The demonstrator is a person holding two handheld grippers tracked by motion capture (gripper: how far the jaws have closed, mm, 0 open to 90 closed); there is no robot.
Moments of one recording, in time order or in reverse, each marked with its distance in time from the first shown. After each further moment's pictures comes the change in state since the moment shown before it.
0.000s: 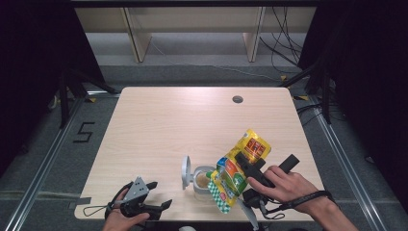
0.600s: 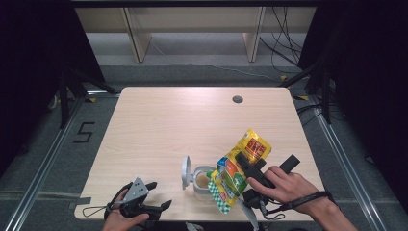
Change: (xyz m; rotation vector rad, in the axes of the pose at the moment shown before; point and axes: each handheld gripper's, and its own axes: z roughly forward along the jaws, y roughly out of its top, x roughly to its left) left arm -0.001 -0.001 -0.001 -0.013 0.003 0.001; right arm 0.000 0.001 -0.001 0.010 -0.004 0.000
